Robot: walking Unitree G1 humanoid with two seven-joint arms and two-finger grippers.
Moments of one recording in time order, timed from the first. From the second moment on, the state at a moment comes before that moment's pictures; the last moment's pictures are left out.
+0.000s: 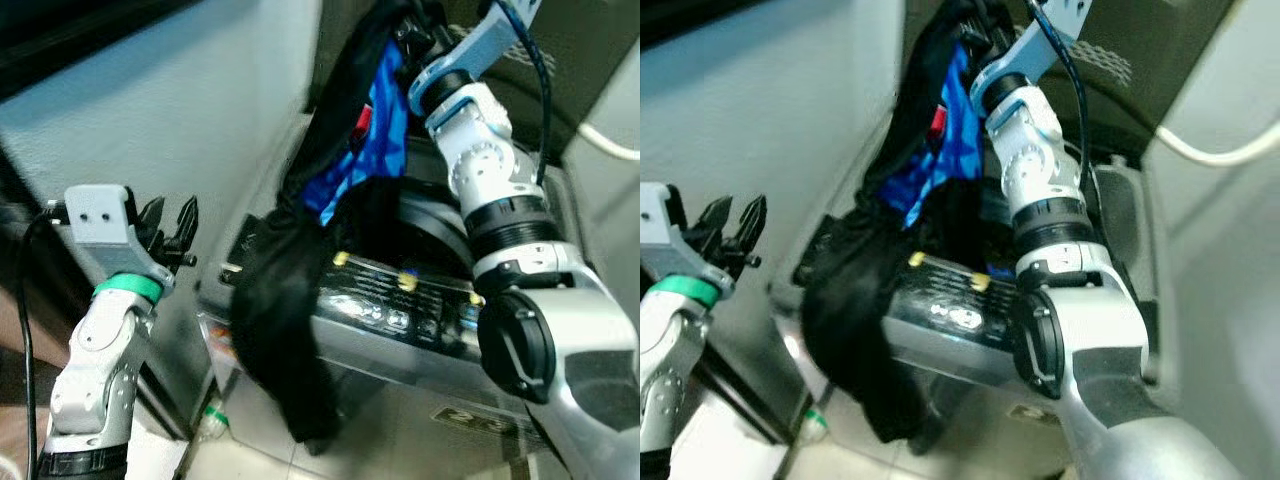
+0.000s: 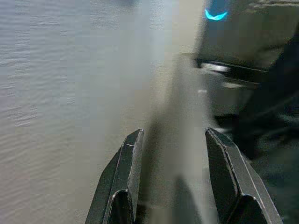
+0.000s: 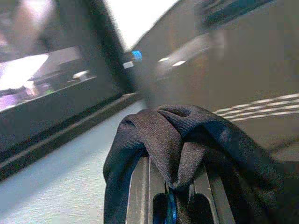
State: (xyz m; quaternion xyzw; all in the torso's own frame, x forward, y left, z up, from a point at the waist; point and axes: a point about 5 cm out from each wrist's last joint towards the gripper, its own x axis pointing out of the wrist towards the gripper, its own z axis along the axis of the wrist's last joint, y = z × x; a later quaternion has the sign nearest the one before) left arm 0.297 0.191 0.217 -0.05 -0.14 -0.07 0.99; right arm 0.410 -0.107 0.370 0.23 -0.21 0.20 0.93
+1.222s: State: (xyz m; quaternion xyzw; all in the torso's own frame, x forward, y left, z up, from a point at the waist) left arm 0.294 0.180 0.221 -0.02 -0.13 -0.13 0.98; right arm 0.398 -0.064 0.337 0.12 -0.10 0.42 0.90
